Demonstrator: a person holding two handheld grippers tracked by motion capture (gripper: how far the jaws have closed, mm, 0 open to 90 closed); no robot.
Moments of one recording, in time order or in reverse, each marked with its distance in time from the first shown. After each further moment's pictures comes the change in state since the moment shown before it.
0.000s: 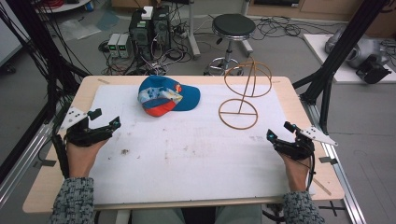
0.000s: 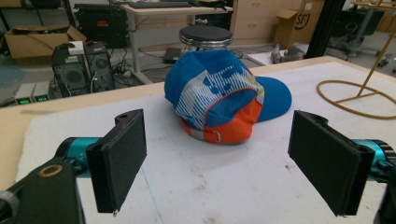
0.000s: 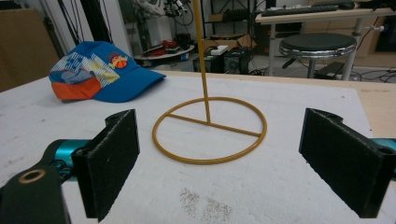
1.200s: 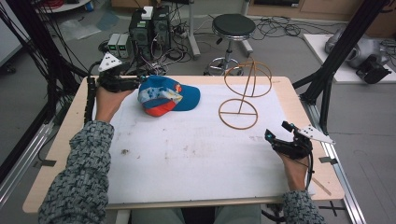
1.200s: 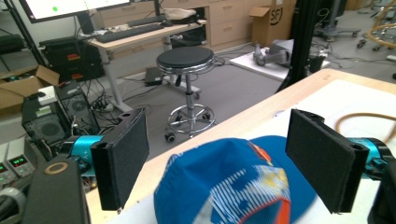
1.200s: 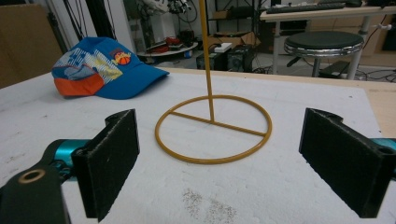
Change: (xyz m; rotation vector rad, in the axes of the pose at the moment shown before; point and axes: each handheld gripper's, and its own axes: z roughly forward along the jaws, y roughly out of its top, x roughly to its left) left arm 0.010 0.089 0.139 -0.018 -0.117 0.152; right arm 0.000 -0.001 0.006 0.008 0.018 -0.011
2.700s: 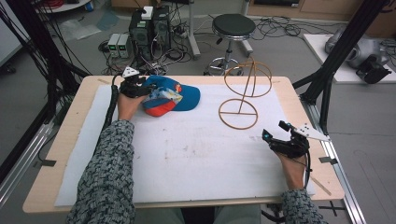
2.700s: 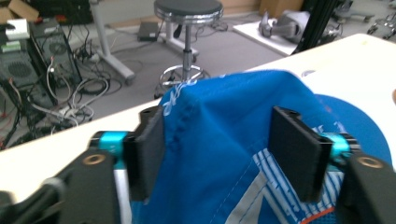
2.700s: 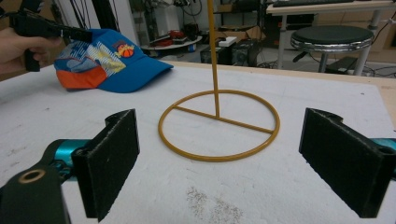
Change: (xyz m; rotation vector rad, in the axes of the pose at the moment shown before) left arm 0.019 -0.083 0.083 0.157 -0.001 -0.158; right arm 0.002 -0.001 0.008 0.030 0.017 -0.011
